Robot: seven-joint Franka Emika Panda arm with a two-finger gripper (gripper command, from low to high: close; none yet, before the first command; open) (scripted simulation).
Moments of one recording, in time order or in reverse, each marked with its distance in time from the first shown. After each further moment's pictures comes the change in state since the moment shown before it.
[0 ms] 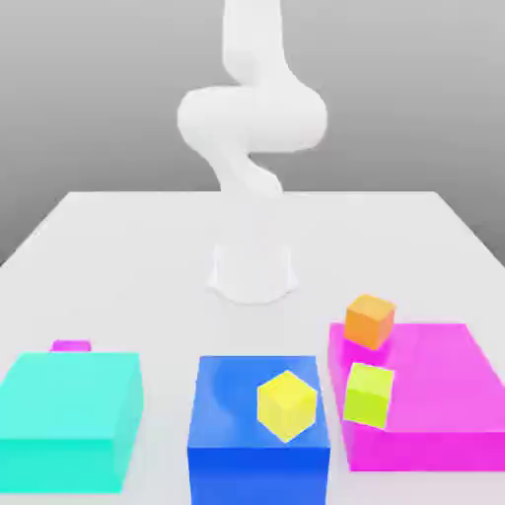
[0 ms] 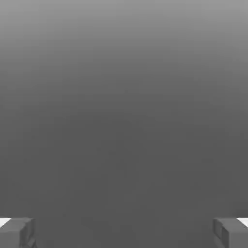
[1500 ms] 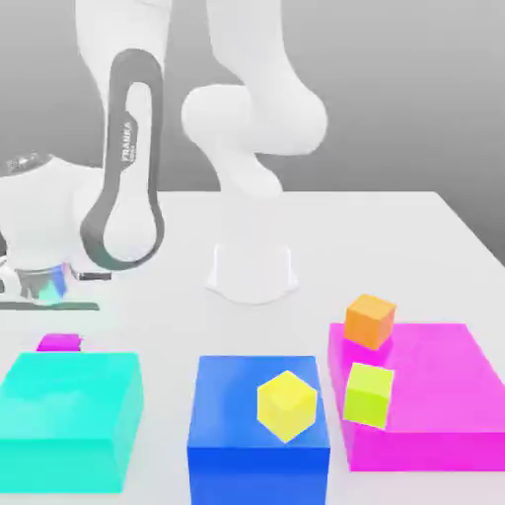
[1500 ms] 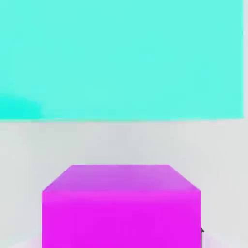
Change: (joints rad) arm -0.284 0.865 -0.385 -0.382 0.230 0.510 -0.890
